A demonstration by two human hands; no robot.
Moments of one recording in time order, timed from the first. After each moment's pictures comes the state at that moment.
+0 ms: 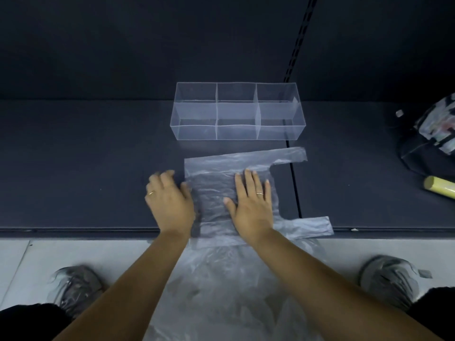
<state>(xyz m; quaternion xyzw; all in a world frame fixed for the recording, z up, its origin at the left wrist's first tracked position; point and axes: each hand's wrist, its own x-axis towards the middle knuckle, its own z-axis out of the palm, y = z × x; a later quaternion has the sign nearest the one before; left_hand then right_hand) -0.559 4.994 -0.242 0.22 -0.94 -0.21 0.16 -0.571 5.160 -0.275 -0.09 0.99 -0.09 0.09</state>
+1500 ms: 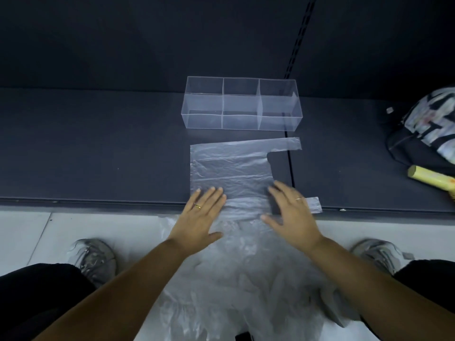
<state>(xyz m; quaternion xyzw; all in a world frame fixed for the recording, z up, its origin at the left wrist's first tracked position) -0.474 4.995 -0.253 -0.22 -0.97 -0.02 -0.02 -0.508 5.261 -0.242 -0.16 0.97 -0.18 0.06</state>
